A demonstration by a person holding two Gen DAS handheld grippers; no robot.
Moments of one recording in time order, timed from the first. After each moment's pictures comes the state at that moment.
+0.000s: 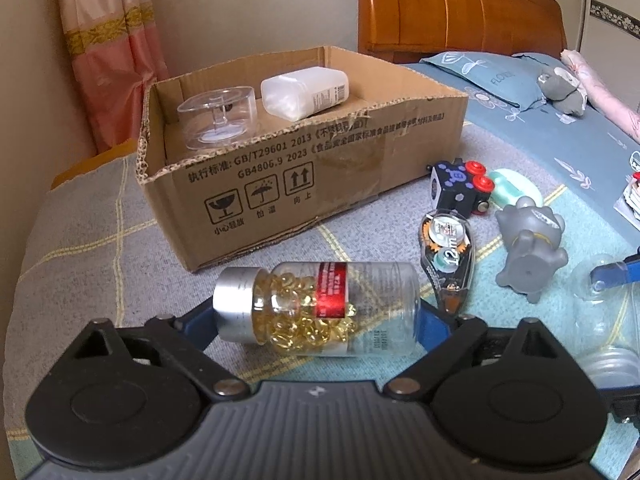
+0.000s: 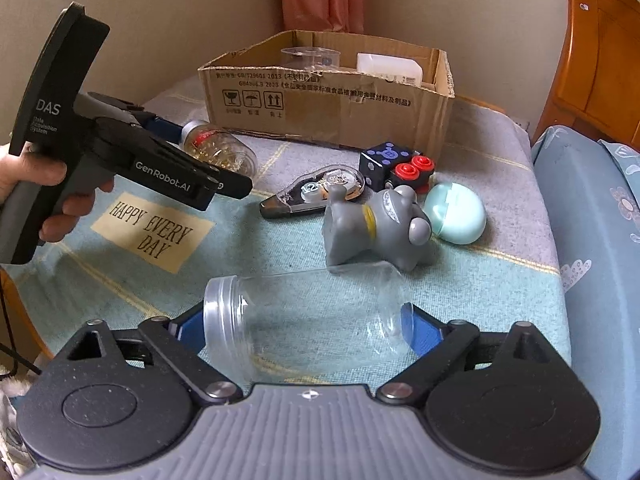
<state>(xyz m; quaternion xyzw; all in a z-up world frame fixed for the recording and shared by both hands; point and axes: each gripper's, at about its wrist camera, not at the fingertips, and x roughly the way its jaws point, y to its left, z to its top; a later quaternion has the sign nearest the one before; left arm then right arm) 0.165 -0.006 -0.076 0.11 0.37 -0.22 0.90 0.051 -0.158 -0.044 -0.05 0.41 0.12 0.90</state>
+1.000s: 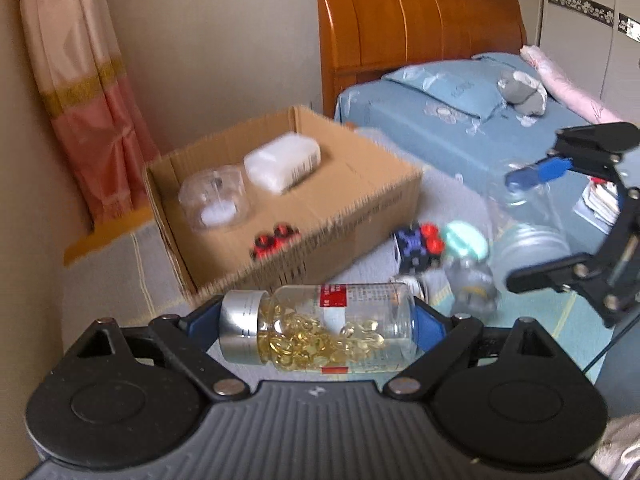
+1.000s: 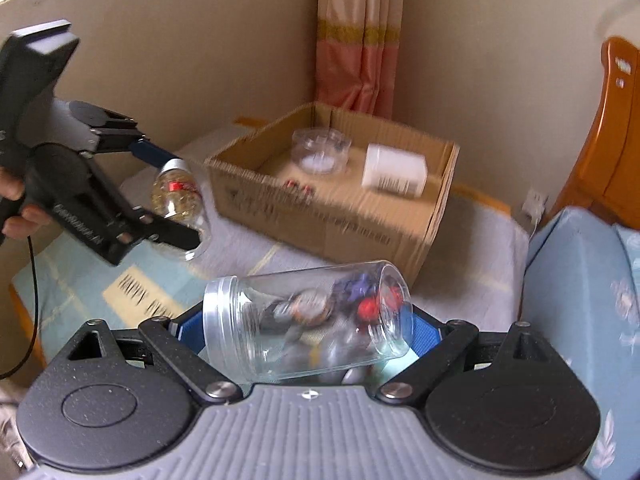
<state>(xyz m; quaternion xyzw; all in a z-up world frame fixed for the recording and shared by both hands) 0.167 0.000 0.020 0.14 0.35 -0.27 0.88 0.103 -0.181 0.044 -0.10 0.36 0.18 0.91</state>
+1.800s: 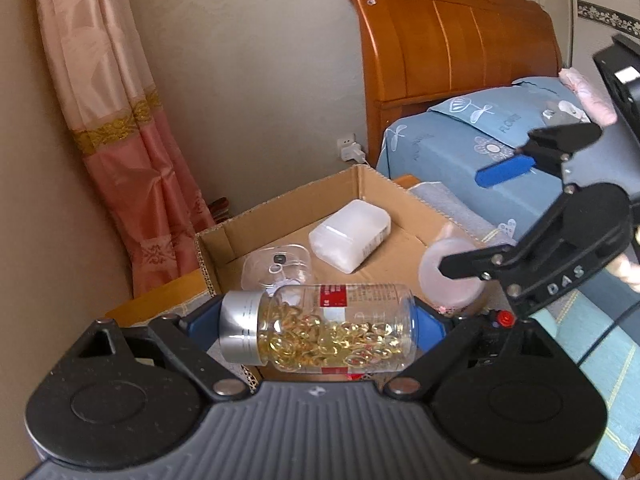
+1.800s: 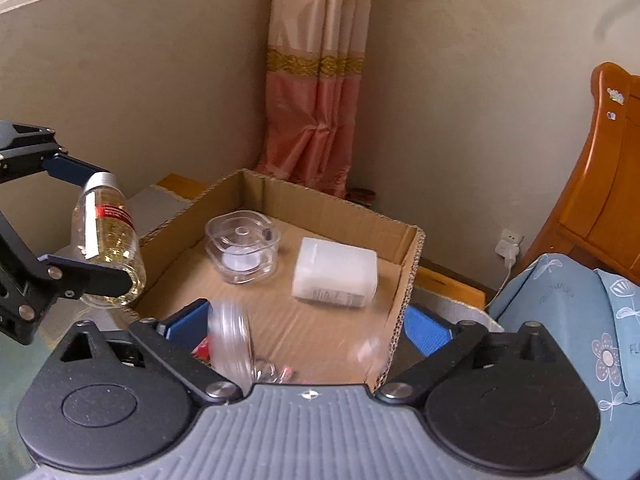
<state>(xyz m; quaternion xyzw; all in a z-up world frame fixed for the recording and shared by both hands) 0.244 -0.005 0.048 0.15 0.32 -0.22 0.91 0.244 -0.179 0.066 -0.11 0.33 0.13 0.93</state>
